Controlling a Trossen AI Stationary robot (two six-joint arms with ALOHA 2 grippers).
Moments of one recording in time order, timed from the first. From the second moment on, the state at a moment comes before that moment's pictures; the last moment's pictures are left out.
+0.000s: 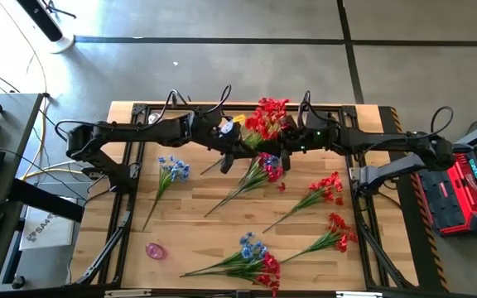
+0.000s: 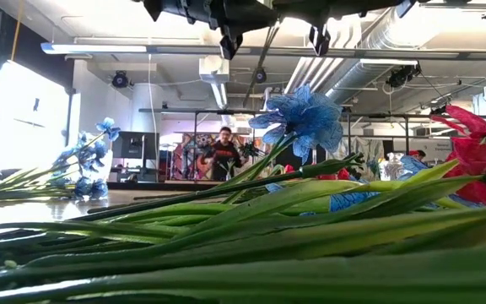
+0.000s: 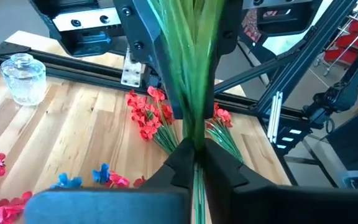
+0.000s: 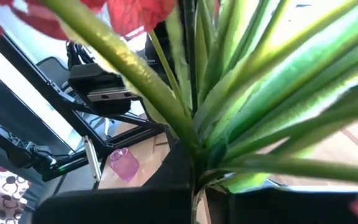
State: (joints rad) left arm 0.19 1.55 1.22 -0.02 0.37 -0.17; right arm -0.18 1.23 0.94 0.09 -0.22 0.39
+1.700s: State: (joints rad) left arm 0.57 0.62 0.62 -0.15 -0.85 -0.06; right arm -0.26 1.24 0.94 -0.02 0.02 0.54
